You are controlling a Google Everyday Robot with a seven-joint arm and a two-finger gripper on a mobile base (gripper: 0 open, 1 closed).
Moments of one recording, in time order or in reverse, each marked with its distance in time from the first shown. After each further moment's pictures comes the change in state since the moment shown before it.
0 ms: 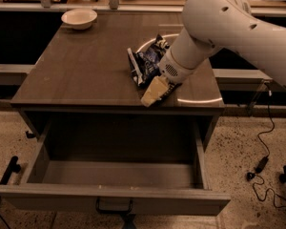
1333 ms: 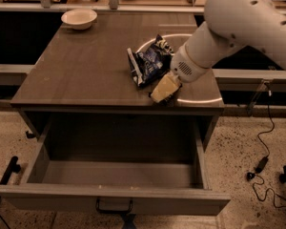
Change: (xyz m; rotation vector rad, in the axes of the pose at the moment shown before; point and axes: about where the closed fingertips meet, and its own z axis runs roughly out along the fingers) arm 0.009 0.007 -0.026 -0.057 -0.067 -0.002
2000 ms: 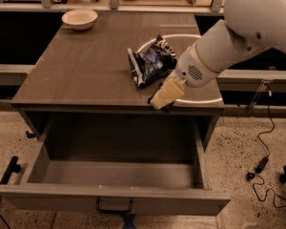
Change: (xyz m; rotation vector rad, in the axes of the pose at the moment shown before) arm 0.008 0.042 -0.032 -0.064 -0.069 -0.081
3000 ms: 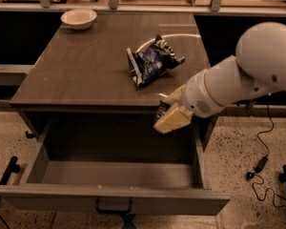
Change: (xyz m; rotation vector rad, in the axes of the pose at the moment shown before) arm 0.037 0.030 0.019 -0.002 -0.089 -0.137
